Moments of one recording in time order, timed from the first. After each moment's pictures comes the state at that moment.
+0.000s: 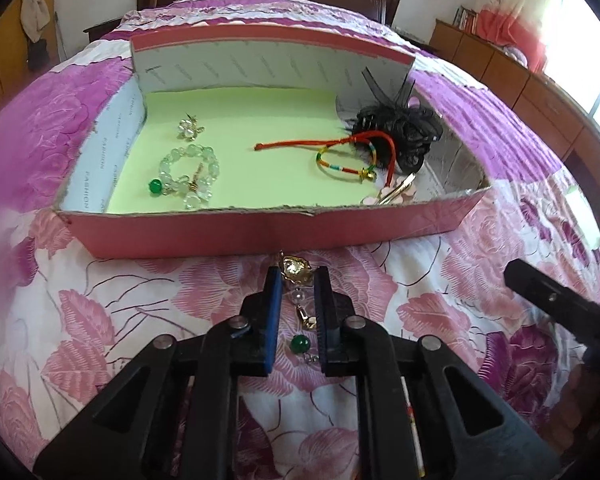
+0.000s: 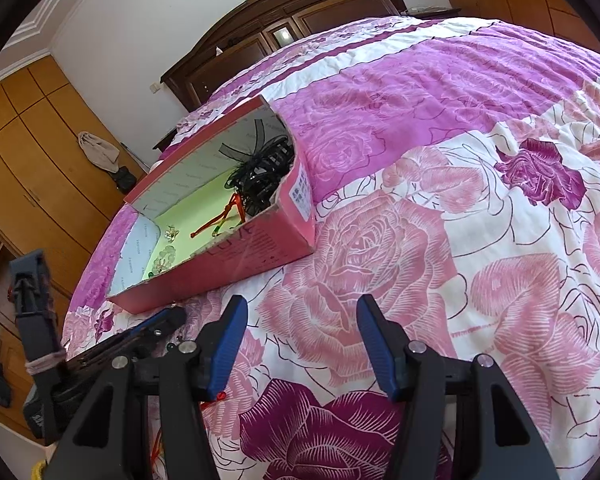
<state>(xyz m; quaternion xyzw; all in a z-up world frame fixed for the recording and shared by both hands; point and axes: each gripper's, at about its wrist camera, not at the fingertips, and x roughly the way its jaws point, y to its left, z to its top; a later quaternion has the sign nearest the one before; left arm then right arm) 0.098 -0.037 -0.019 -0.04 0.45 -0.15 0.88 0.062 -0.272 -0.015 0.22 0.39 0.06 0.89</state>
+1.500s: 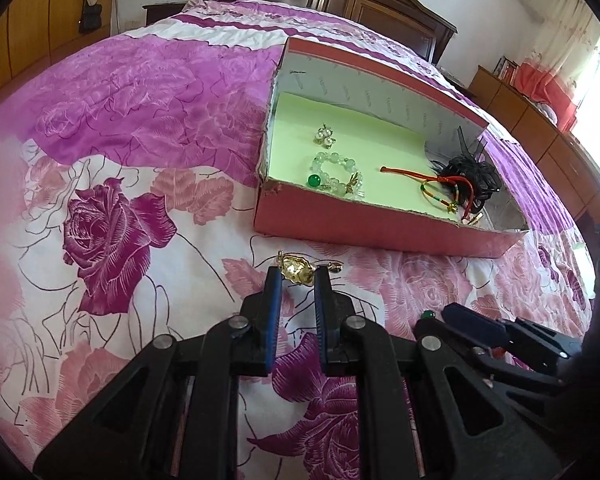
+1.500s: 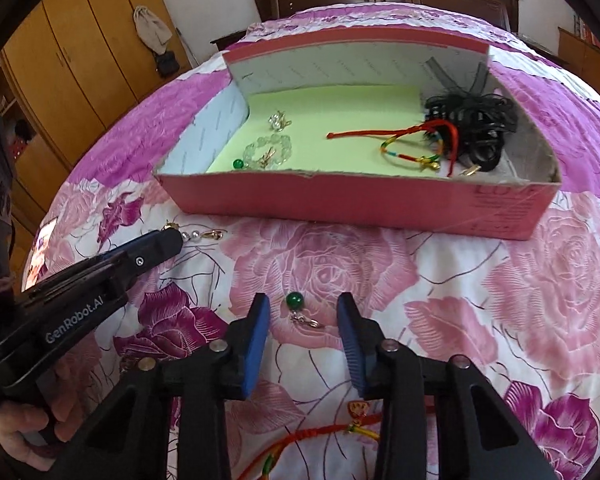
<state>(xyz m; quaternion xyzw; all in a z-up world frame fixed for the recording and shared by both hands) 0.085 0.058 -0.022 -0.11 0.43 -0.09 0.89 0.092 -0.107 -0.031 0.03 0.48 0.15 0.87</state>
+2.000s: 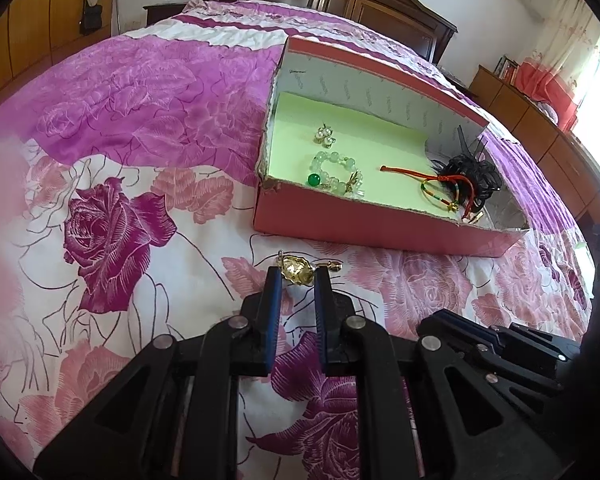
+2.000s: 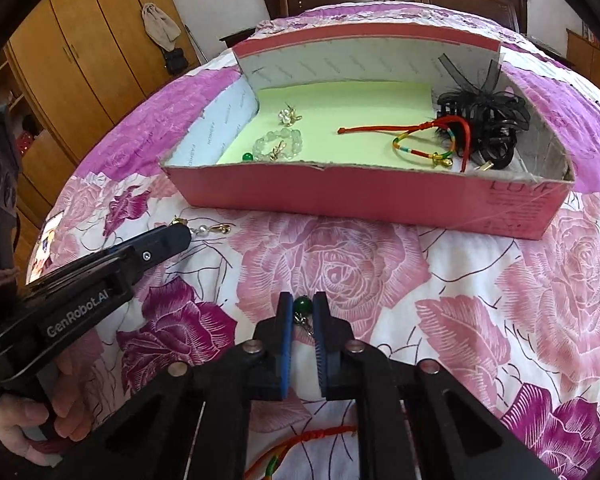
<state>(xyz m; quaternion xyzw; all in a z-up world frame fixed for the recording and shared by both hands) 0.083 0.056 -0.021 -0.11 0.43 -0.09 0.89 0.088 -0.108 -0.032 0.03 0.47 0.17 0.86</state>
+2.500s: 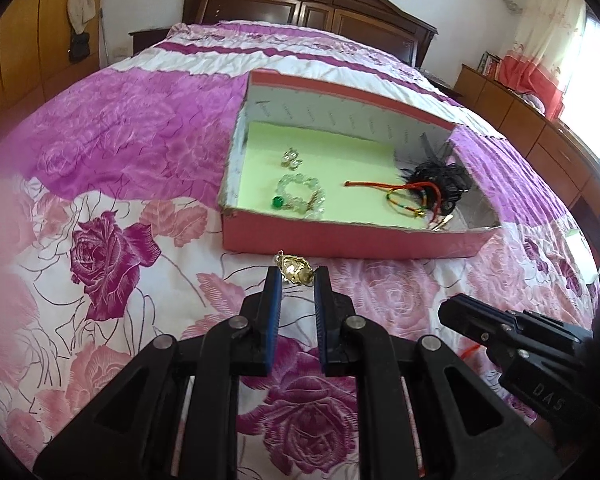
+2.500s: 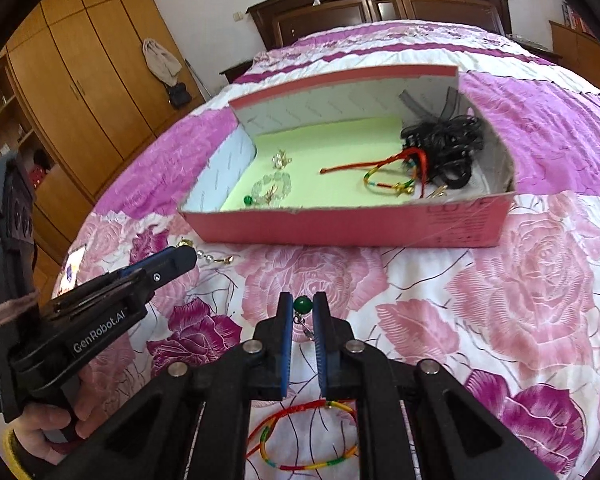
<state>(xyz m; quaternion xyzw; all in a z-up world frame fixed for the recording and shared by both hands) 0.068 0.036 0.008 -0.08 0.40 -0.10 0.91 0.071 -0.142 0.002 0.08 0.43 0.17 0.88</state>
